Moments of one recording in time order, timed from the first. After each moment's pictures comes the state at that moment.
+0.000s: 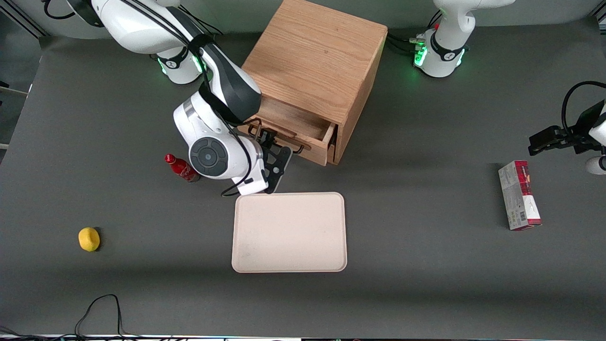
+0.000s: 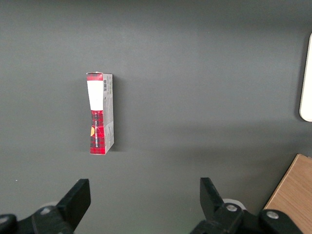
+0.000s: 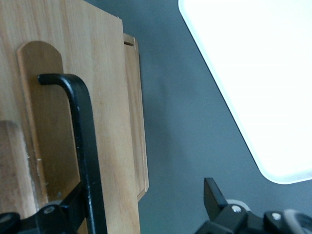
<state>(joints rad) 0.43 0.59 0.15 -1.32 0.24 1.63 -0.54</state>
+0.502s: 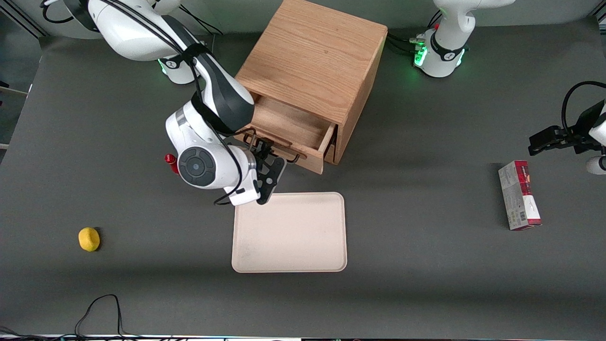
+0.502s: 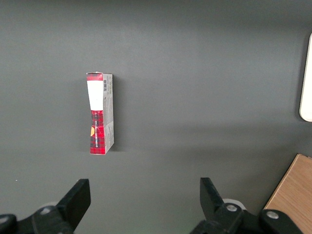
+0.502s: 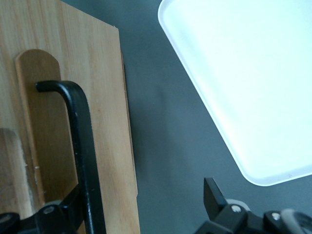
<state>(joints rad) 0.40 0.62 0.15 -1.28 0.24 1.66 -0.54</state>
